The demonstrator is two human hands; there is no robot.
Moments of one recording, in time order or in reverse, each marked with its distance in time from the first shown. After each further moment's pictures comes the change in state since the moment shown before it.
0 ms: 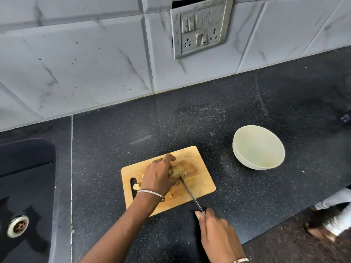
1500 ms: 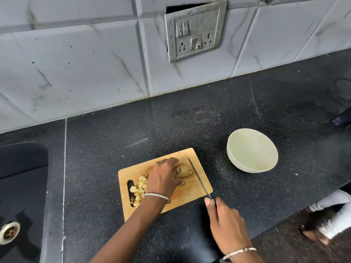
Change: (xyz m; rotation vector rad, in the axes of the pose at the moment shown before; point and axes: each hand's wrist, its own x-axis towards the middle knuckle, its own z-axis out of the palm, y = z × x) left_hand 0.012 0.021 0.018 -0.034 0.083 -0.011; right_hand 0.020 0.026 -0.027 0.130 0.140 0.024
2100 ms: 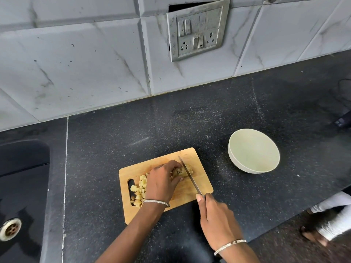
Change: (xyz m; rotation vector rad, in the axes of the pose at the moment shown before) left_hand -0.013 -0.004 0.006 -0.199 0.119 -0.001; right_hand 0.004 -0.028 -0.004 -0.022 -0.062 -0.055
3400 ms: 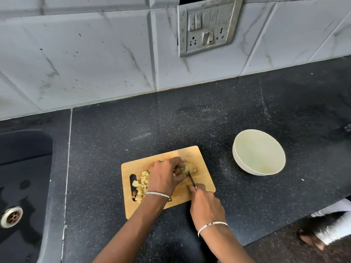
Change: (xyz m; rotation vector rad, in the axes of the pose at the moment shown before) left_hand 0.009 0.001 -0.003 0.062 -0.065 -0.033; right_hand 0.030 -0.026 0.018 -0.194 -0.039 0.093
